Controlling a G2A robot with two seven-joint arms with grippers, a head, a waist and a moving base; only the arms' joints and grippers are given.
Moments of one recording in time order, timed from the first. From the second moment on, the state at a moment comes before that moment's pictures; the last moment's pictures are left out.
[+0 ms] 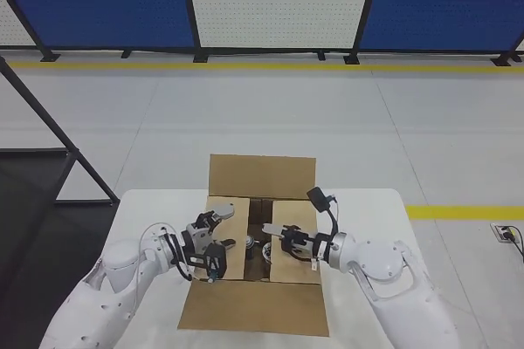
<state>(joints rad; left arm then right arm) 0.73 -1.01 -1.06 -1.35 2.36 -0.30 0.67 -0.76 -1.33 1.17 -1.43 -0.11 0.12 0.86</state>
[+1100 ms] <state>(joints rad) 1.06 -0.92 -1.49 -1.55 2.20 -0.15 0.87 -0.88 -1.26 1.38 -1.61 0.14 -0.22 1.19</state>
